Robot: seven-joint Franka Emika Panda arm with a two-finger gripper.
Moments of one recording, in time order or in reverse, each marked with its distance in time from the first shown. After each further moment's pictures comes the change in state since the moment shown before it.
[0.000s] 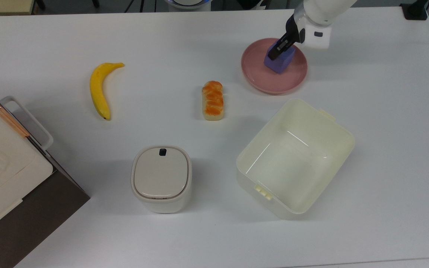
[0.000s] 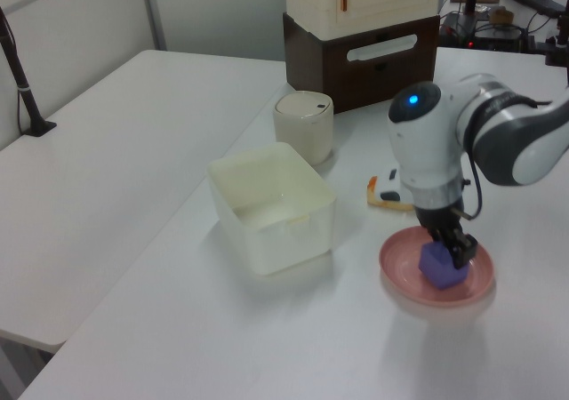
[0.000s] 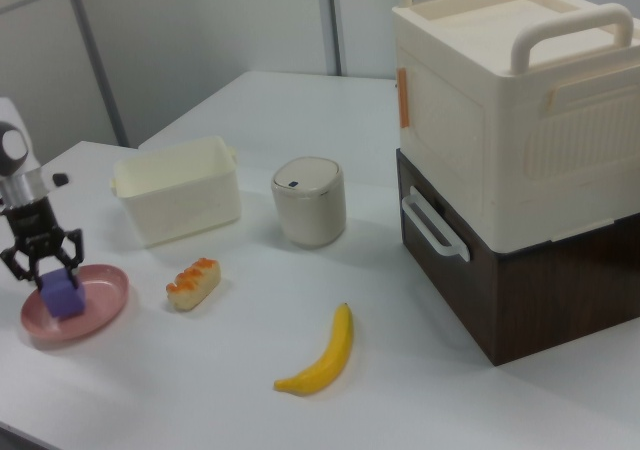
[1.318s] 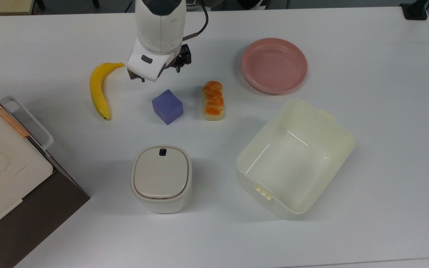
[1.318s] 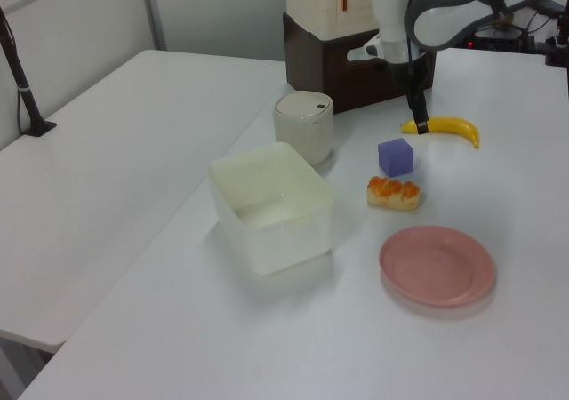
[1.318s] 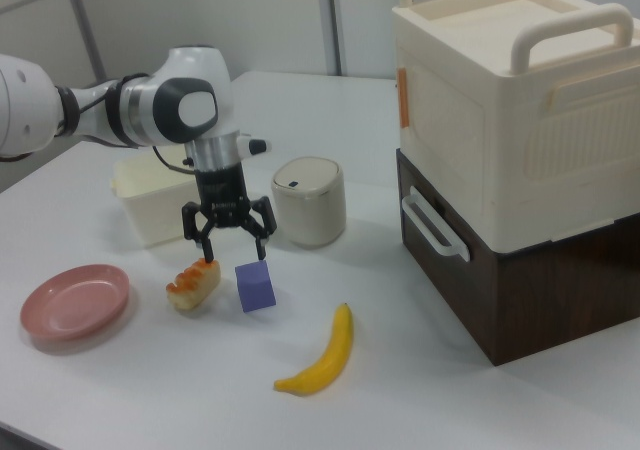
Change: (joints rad) arm -0.602 0.006 -0.023 0.163 -0.050 -0.067 -0.173
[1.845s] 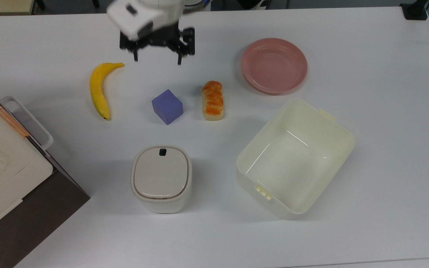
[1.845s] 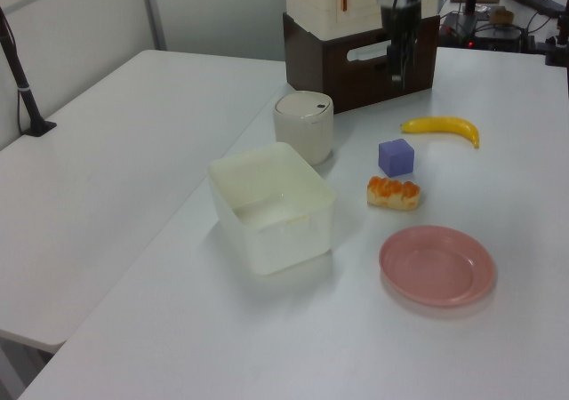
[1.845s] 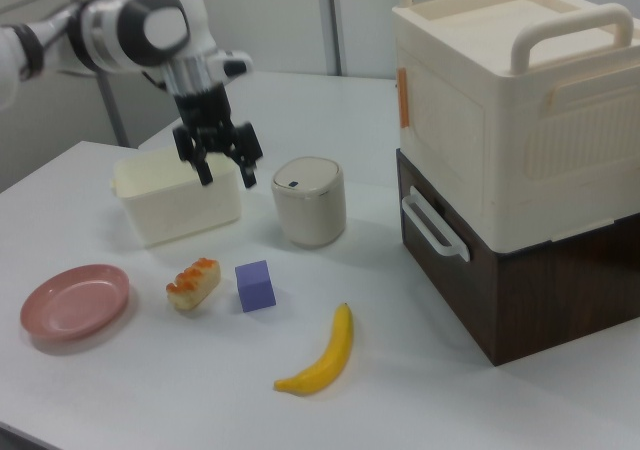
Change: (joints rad) arm 0.006 -0.062 0.016 0.200 0.005 -0.097 0.362
